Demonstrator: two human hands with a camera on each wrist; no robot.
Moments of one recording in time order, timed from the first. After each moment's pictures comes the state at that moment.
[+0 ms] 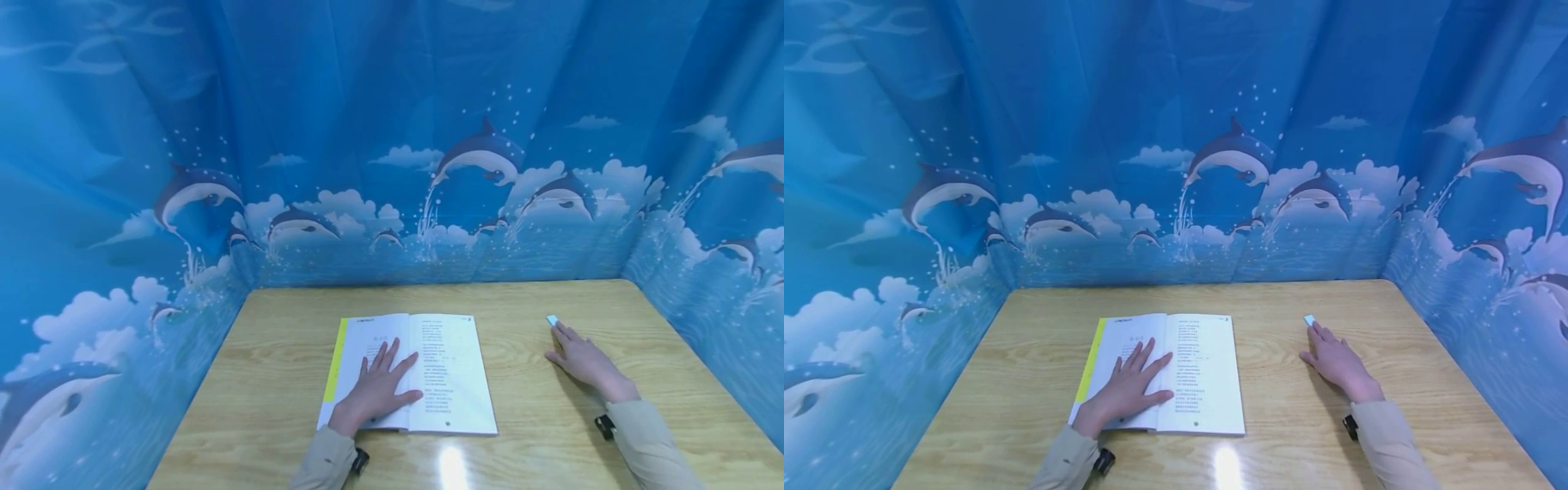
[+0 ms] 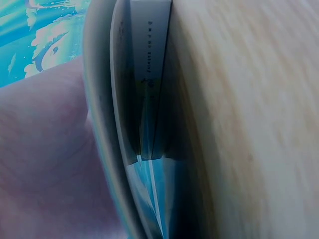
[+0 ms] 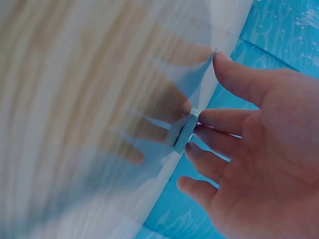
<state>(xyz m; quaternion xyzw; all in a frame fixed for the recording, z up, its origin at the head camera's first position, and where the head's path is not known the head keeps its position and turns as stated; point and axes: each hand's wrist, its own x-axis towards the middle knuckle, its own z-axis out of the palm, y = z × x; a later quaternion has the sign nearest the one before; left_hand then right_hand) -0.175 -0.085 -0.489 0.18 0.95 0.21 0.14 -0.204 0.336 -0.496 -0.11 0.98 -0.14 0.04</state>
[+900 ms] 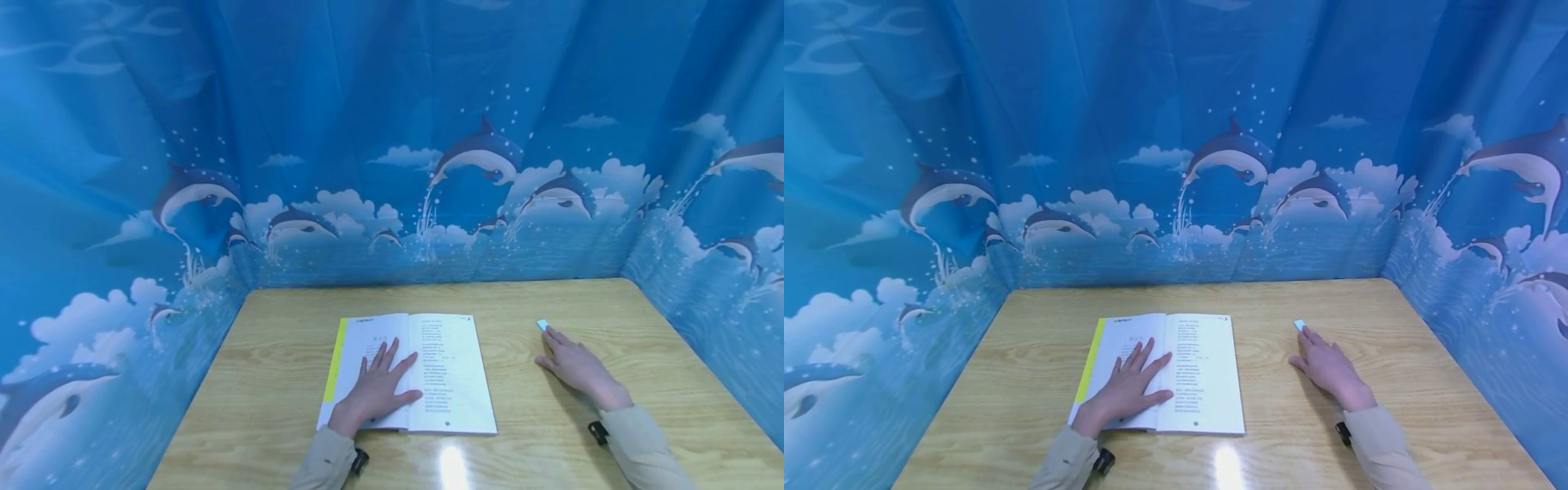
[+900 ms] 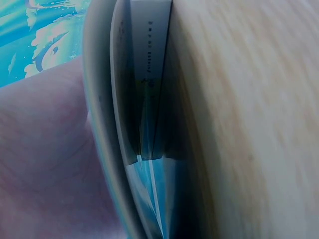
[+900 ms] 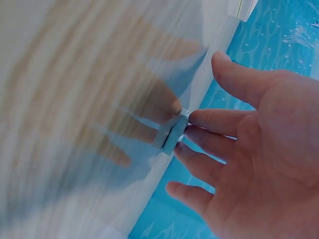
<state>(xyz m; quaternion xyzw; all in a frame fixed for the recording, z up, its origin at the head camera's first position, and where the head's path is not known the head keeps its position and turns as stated) -0.177 -0.085 -0.491 0.18 0.95 0.20 0.14 -0.191 0.313 -0.489 -0.11 0.99 -0.11 0.04</state>
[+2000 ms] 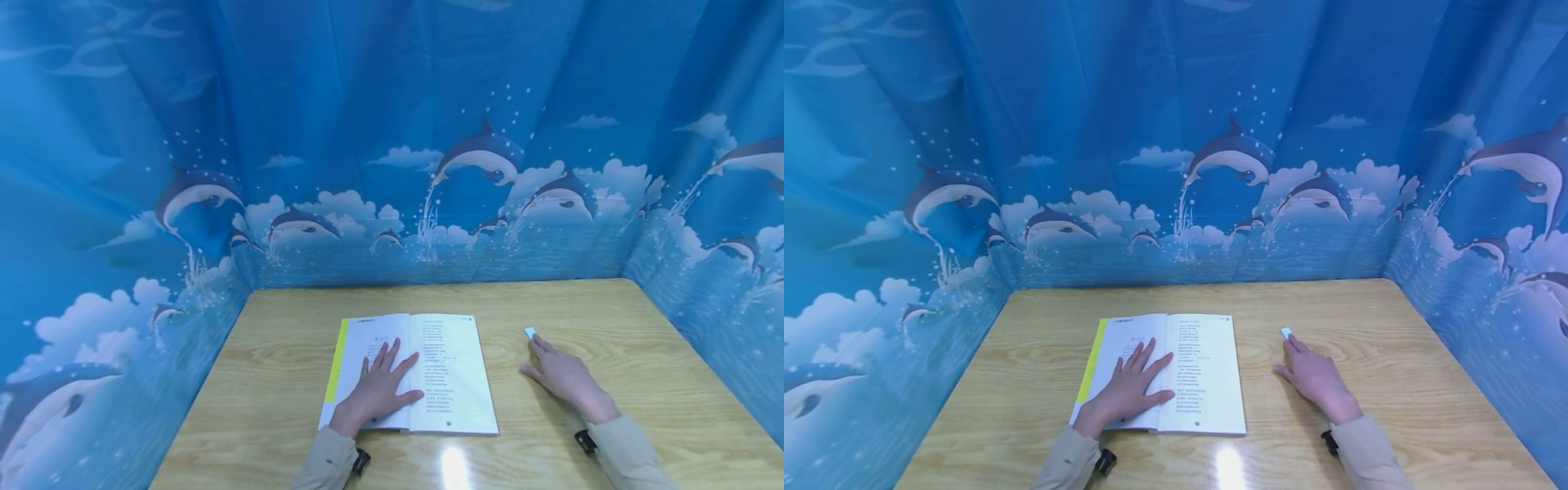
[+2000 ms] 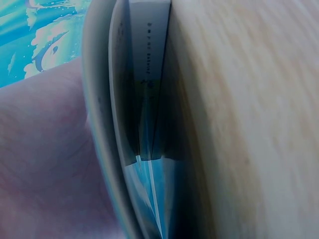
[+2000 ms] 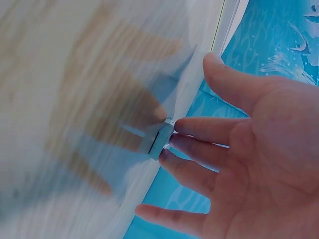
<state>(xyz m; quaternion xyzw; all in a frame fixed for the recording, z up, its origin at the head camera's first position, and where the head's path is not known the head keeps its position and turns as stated) -0.178 -0.086 -0.496 0.19 0.95 0.20 0.13 -0.176 0.279 -0.483 -0.12 0.99 -0.11 0.03</state>
